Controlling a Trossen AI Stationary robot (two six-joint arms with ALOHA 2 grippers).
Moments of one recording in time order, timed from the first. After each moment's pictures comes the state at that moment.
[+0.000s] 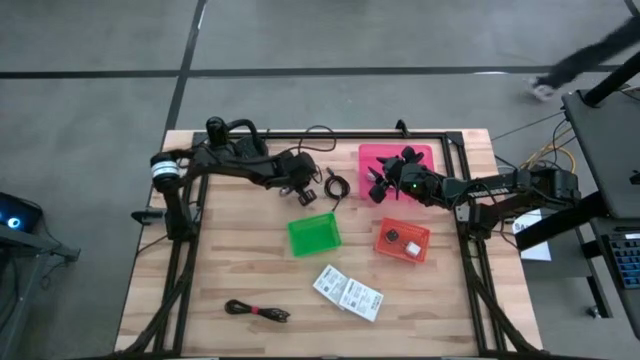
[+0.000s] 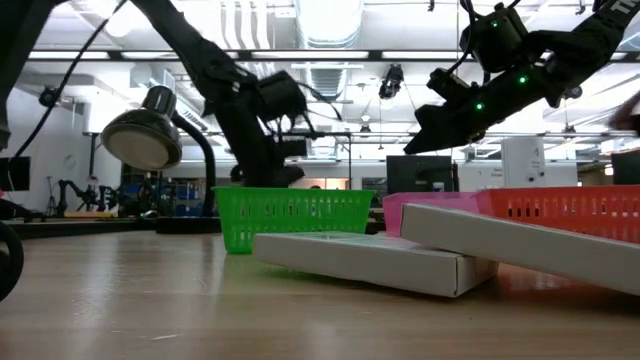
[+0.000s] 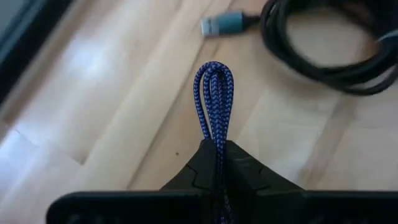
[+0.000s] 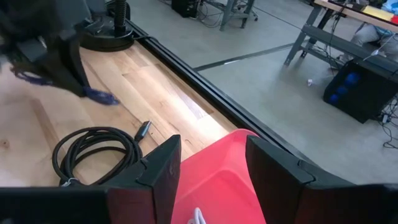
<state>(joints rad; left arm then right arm) 0.35 1.79 1.05 -0.22 -0.24 -0.09 -0.26 1.28 0.43 0.46 0.49 0.00</state>
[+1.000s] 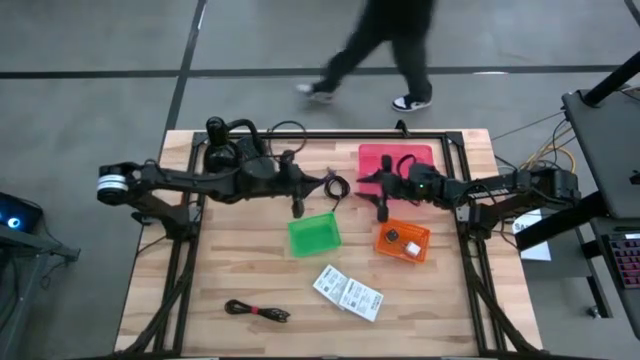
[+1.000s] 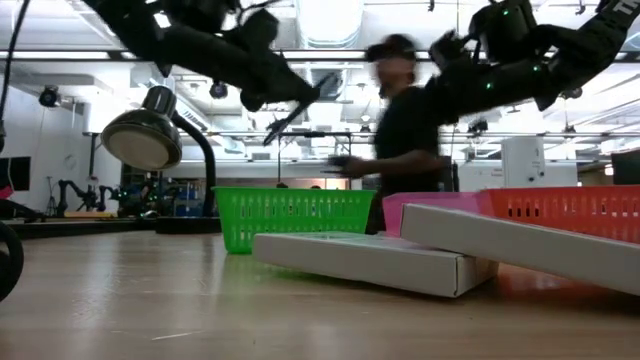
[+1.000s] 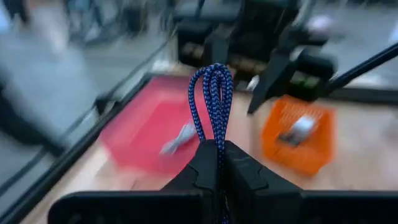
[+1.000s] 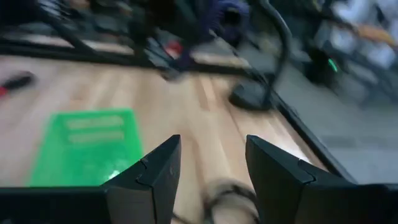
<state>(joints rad) 0.19 1.37 0.74 0.46 -0.02 0.00 -0.25 1.28 0.42 0.67 -0.11 -0.16</state>
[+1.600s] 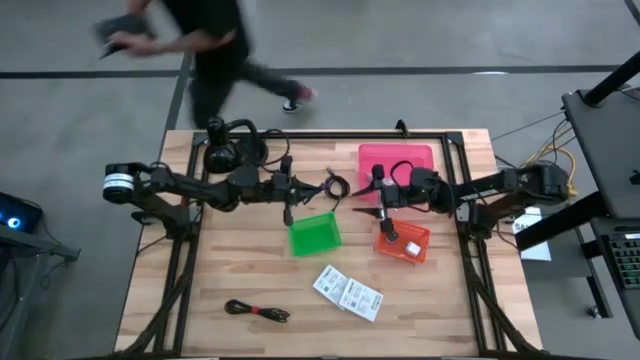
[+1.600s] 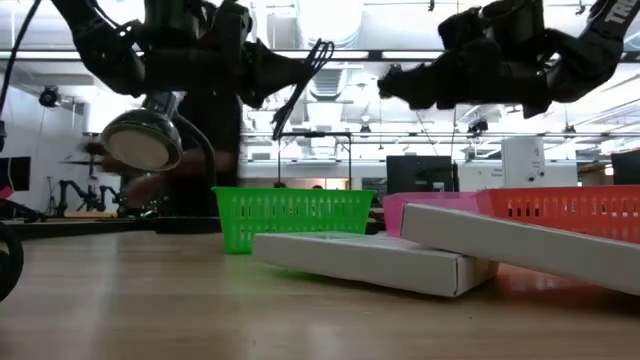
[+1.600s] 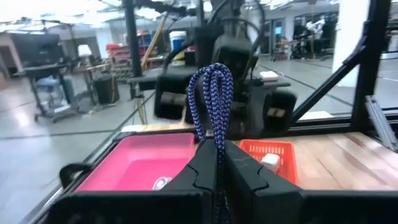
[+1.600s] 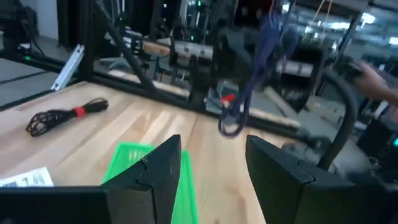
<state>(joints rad) 0.19 1.43 0.55 0.98 0.16 0.08 -0.22 1.39 0.39 0.96 -0.35 -0.23</state>
